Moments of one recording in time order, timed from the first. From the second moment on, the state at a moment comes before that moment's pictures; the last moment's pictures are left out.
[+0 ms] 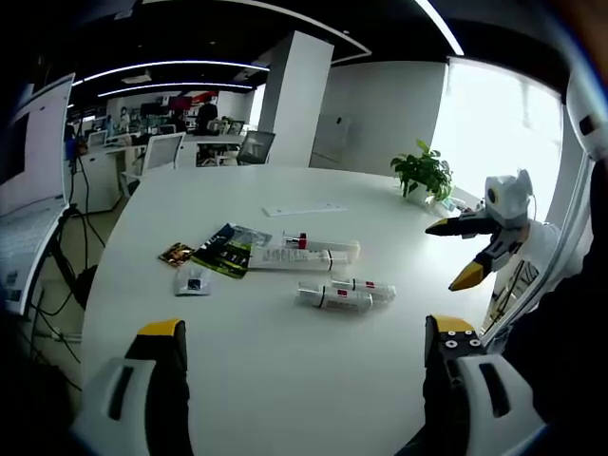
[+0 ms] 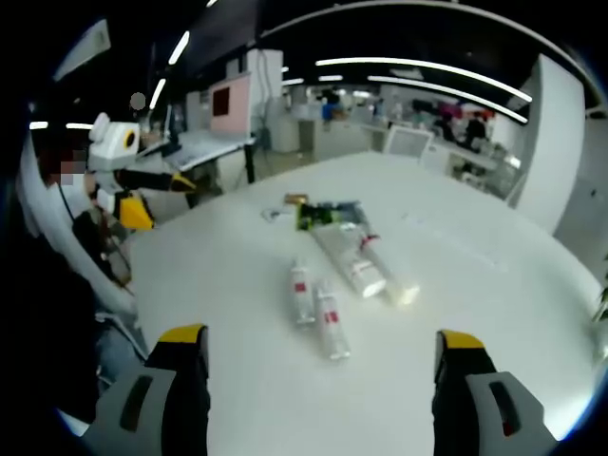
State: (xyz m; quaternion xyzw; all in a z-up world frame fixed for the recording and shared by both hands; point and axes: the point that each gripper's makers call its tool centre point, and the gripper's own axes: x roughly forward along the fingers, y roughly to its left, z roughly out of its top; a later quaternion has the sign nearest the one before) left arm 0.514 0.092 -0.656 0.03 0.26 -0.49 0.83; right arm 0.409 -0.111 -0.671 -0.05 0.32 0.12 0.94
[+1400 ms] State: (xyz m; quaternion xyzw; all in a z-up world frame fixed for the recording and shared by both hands) left arm 0.513 0.091 -0.650 0.03 0.25 -0.49 0.83; right arm 0.425 -0.111 -0.670 -0.07 0.33 0.15 0.93
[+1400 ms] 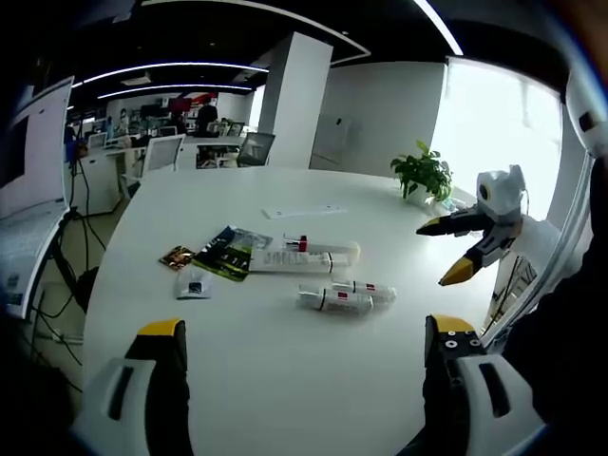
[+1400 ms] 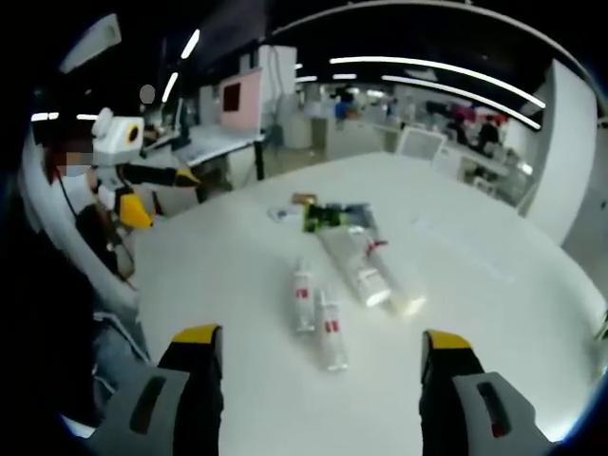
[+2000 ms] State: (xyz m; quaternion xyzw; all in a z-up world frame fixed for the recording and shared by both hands) left arm 0.509 0.094 -0.655 0.02 0.25 -0.49 0.83; right arm 0.448 -0.114 -0.688 -0.09 0.35 0.17 0.92
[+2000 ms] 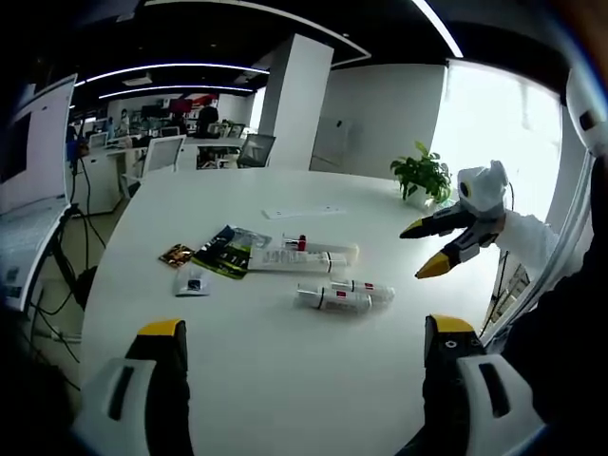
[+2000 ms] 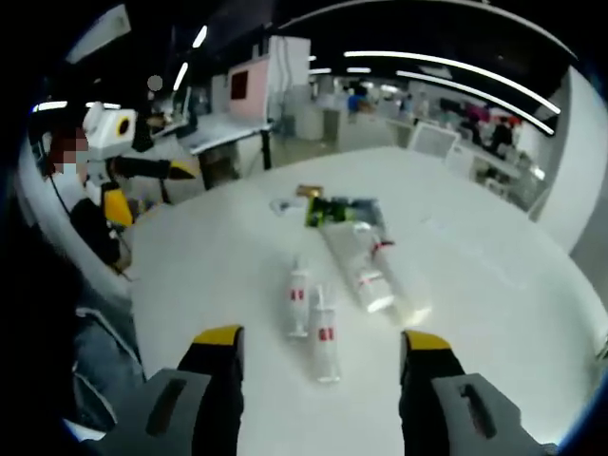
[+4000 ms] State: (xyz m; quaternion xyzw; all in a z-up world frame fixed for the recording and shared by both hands) left arm 0.528 0.087 -0.658 0.00 0.26 -0.46 0.85; right arm 0.558 -0.193 -0.730 -0.16 0.45 0.26 0.84
